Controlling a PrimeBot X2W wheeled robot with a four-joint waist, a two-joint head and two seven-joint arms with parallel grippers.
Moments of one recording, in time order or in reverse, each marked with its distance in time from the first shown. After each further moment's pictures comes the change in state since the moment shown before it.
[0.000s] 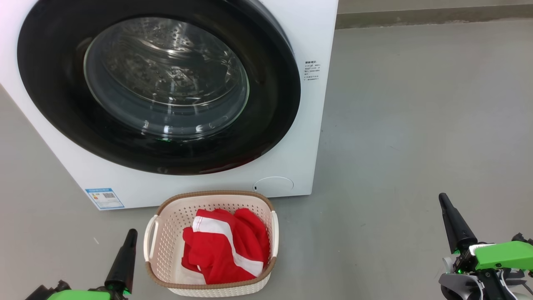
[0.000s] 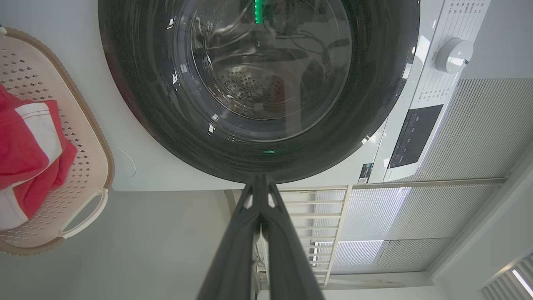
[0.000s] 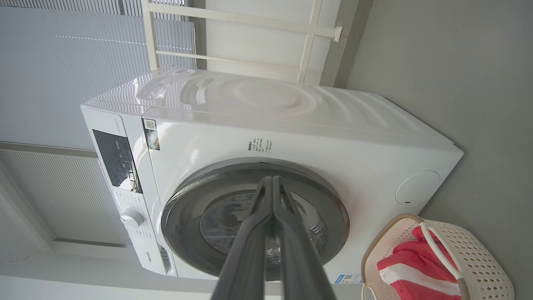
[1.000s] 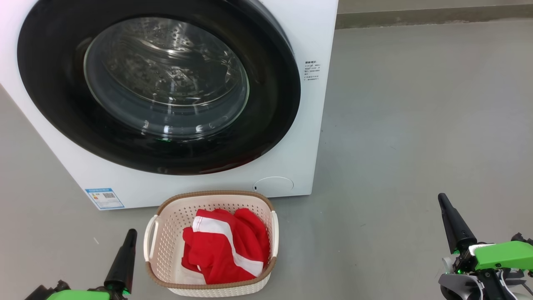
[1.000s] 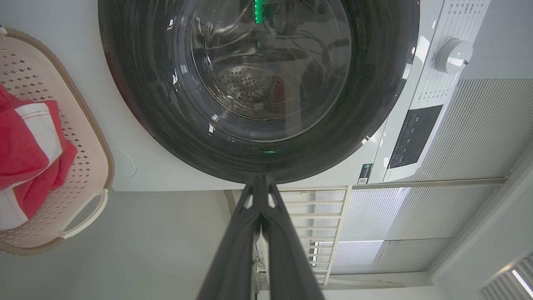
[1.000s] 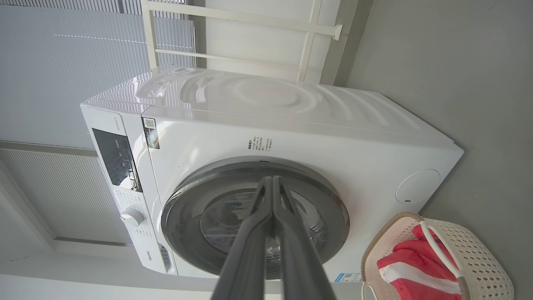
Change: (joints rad) left arm 0.000 -0.001 0.004 0.000 0.000 0.000 0.003; right arm 0.000 0.002 -0.003 0.000 -0.002 0.000 0.007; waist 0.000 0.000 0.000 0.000
